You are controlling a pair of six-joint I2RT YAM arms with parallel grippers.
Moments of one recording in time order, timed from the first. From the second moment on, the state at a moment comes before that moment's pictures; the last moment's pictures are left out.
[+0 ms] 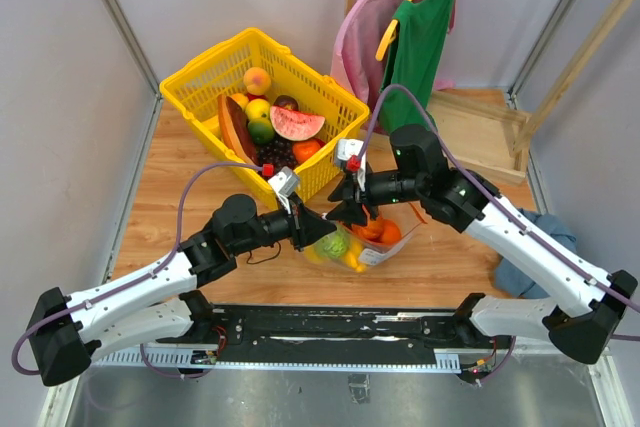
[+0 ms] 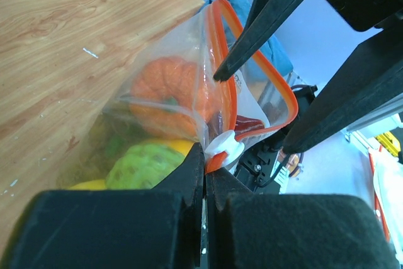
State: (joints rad) left arm -0.90 0.88 0.57 0.21 0.22 -0.52; right arm 0.82 1.17 1.25 -0.53 -0.63 -0.29
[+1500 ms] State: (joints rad) left arm -0.91 0.69 0.52 0.10 -0.06 -0.61; right arm 0.82 1.11 1.17 -0.66 -0.28 -0.38
